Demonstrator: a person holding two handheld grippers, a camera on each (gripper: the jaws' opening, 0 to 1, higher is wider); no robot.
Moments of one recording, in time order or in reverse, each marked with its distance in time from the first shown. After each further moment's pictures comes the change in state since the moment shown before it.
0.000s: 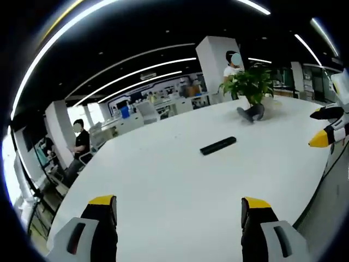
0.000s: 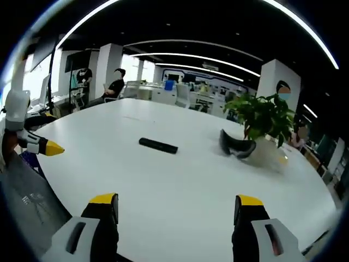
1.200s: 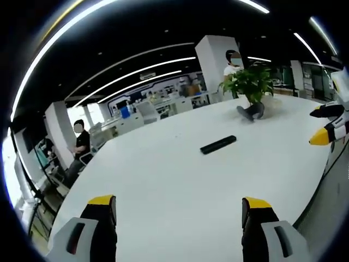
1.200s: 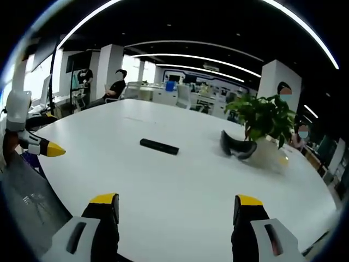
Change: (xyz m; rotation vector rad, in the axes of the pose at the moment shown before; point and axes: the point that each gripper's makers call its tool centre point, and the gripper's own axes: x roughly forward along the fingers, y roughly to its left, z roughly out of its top) left arm 0.001 0.000 -0.001 0.010 0.005 0.002; right arm 0.000 0.002 0.003 0.000 -0.008 0.007
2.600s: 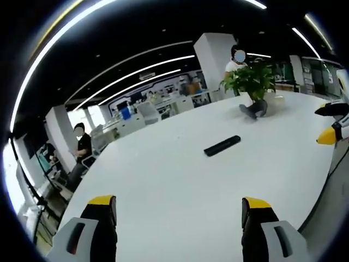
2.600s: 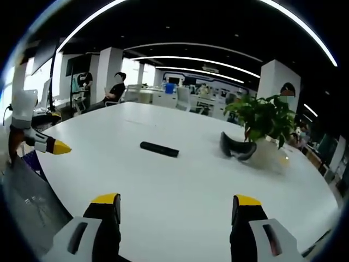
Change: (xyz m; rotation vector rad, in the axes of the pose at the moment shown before) left arm 0.016 0.007 0.015 0.034 0.007 0.015; right arm -0.002 -0.001 0.002 0.016 -0.019 0.006
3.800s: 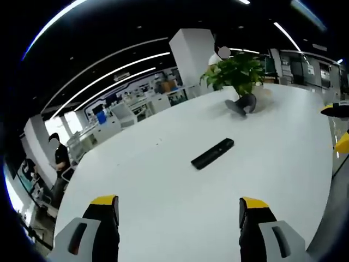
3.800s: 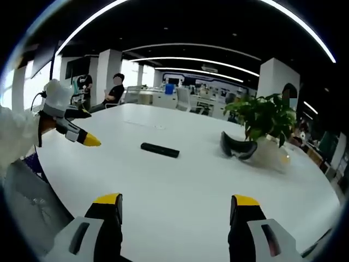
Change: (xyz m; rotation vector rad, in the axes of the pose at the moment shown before) left arm 0.094 -0.015 0.037 0.100 0.023 -0.190; right arm 0.002 0.003 -0.001 0.006 0.008 0.015
